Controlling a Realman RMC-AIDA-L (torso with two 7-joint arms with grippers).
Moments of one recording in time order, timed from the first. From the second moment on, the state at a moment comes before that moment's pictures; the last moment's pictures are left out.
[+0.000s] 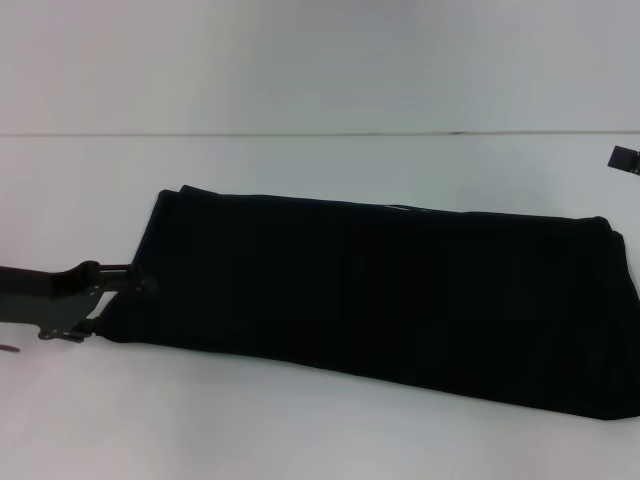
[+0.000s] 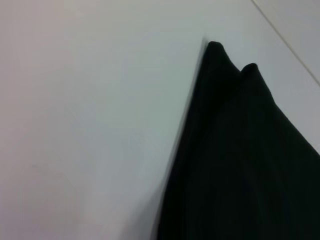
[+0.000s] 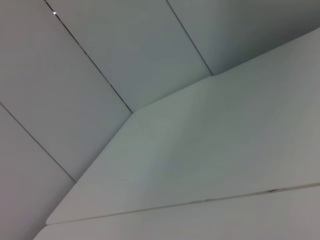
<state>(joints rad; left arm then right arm) -0.64 -1.97 0.46 0.66 2.55 1.39 -2.68 0.56 1.91 -0.36 -0.58 -2.02 -1.40 1.86</state>
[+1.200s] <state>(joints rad) -0.64 -1.97 0.46 0.65 2.59 1.35 -2.59 0.56 1.92 -0.36 -0.58 -2.02 -1.40 1.85</state>
